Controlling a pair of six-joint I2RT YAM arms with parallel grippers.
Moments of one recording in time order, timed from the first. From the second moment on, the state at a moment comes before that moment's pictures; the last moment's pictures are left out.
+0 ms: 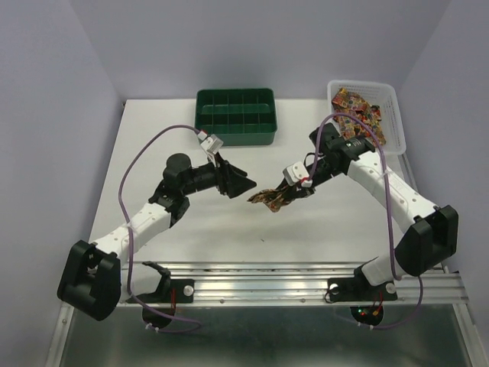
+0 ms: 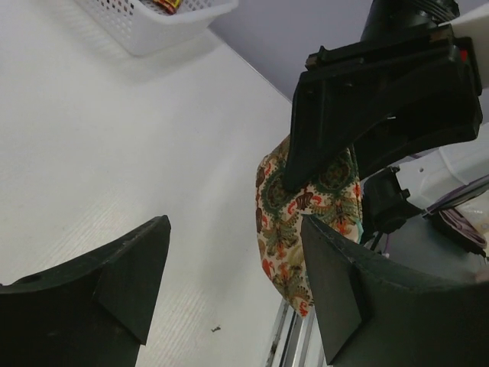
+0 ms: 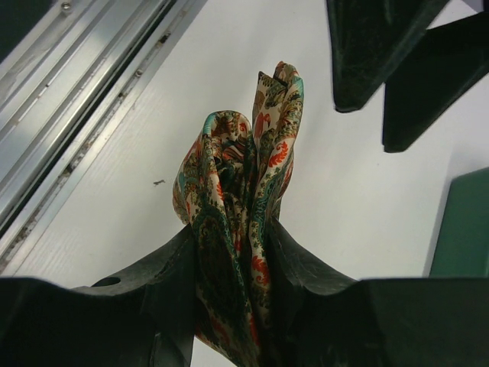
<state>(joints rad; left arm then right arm) -0.46 1.17 0.64 0.45 0.73 -0.52 0.45 1.48 1.35 -1.15 -1.08 -1.60</state>
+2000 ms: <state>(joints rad) -0.27 1.48 0.88 0.08 0.08 -0.66 0.57 2.35 2.12 -0.11 0.72 0.21</state>
